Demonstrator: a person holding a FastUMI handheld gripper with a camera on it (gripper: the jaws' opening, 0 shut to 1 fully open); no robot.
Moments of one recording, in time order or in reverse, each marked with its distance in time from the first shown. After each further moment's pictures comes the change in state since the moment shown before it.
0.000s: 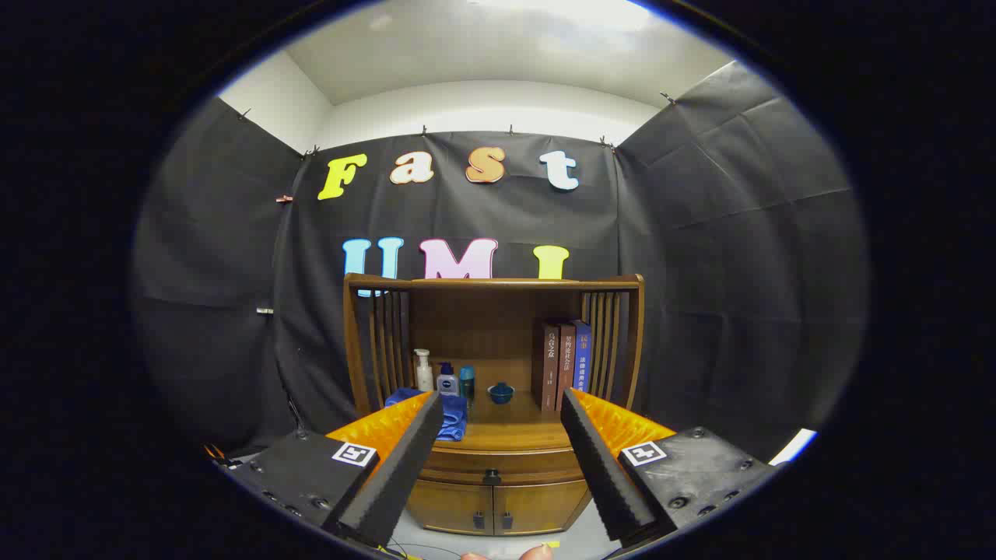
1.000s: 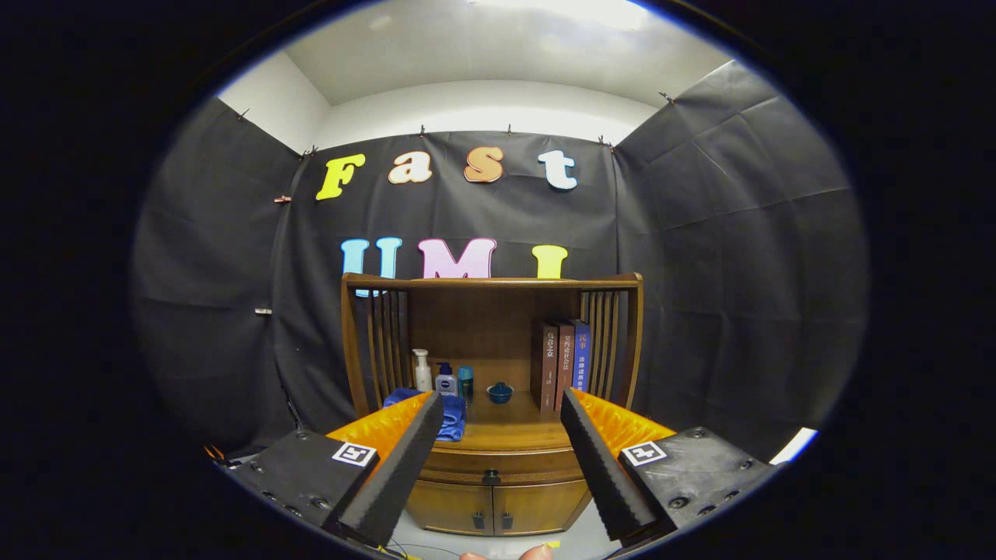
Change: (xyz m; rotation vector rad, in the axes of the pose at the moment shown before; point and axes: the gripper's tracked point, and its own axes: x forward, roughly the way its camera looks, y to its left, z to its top) arm 0.005 0.001 -0.004 0.001 -0.001 -0.006
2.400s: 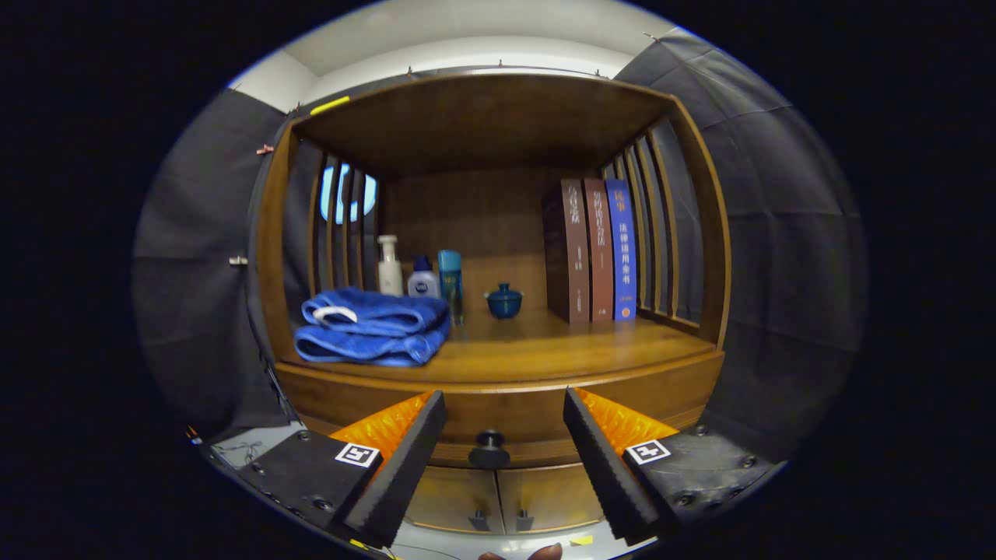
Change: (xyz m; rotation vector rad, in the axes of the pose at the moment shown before) arm 0.173 -0.005 -0.301 0.027 0.193 -0.003
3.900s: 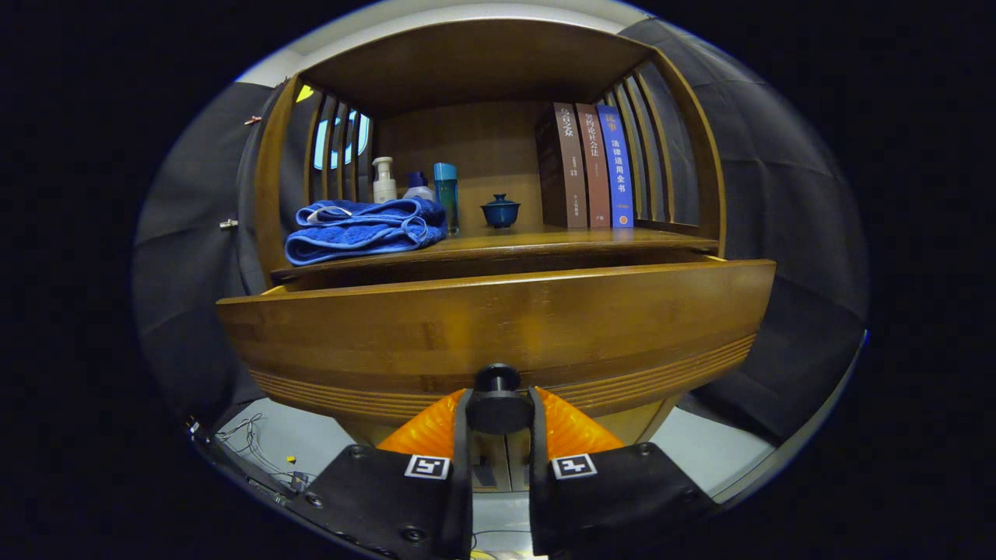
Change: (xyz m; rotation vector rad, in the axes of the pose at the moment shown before) arm -0.052 0.012 -0.092 0.040 0.182 -0.013
